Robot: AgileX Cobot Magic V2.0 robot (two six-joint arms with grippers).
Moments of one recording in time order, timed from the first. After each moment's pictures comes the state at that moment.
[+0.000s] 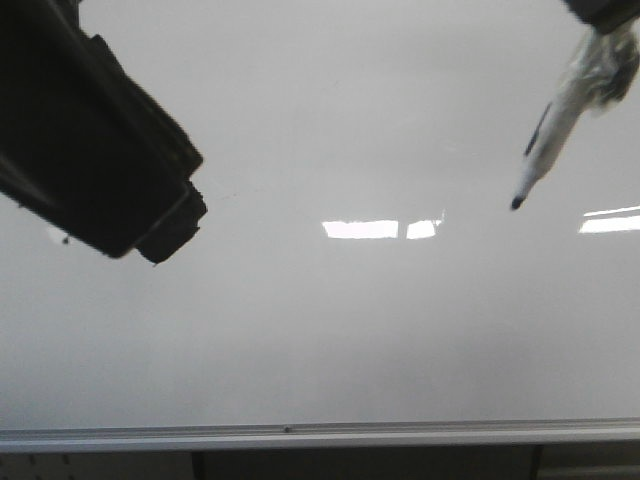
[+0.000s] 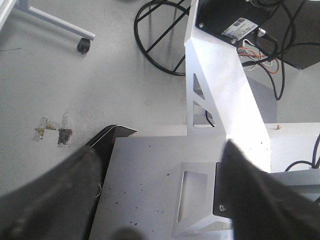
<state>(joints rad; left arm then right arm) -0.50 1.31 -0.93 -0.91 1.21 1.04 0.16 1.02 -0.97 0.54 0.86 -0.55</state>
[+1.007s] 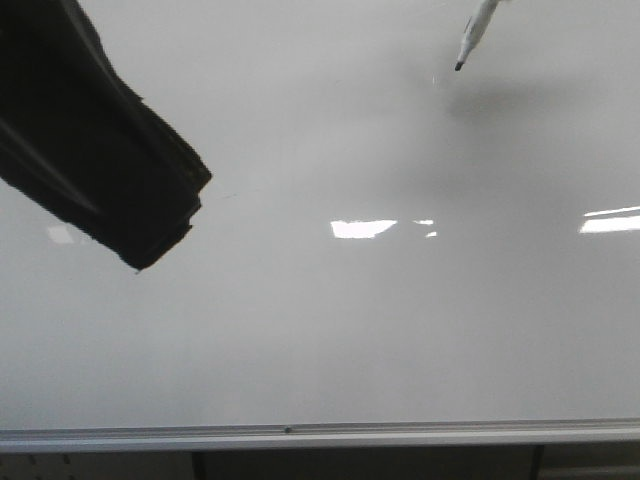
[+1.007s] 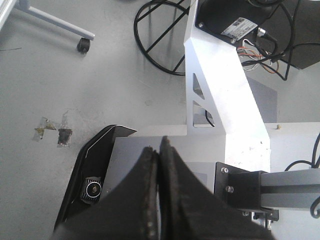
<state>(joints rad) -0.50 1.31 -0.93 -0.91 1.21 1.04 0.11 1.53 -1.50 0.52 0.75 -0.53</state>
